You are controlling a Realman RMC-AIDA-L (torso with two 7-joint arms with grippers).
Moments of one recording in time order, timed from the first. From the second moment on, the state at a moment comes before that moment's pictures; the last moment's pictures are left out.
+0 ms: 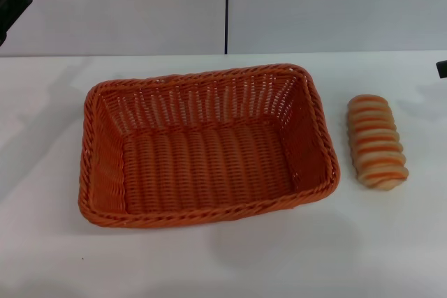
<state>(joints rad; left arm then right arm) -0.36 -2.06 0.49 0.41 1.29 1.72 -1.03 0.66 1.95 -0.55 -1.18 -2.50 -1.75 2.04</state>
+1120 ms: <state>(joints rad) -0.37 -2.06 0.51 0.38 1.29 1.71 -1.00 0.72 1.98 -0.82 -1.01 -2.61 -1.61 2.24</state>
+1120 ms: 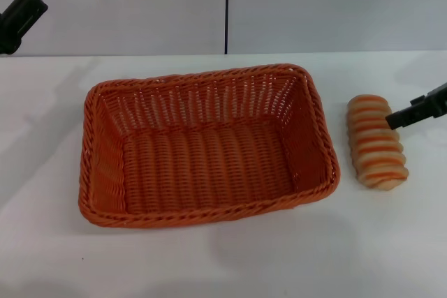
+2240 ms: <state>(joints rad) -0.37 -2.06 0.51 0.36 1.29 1.71 -1.01 0.78 1.99 -0.87 -0.79 -2.64 -1.49 2.23</state>
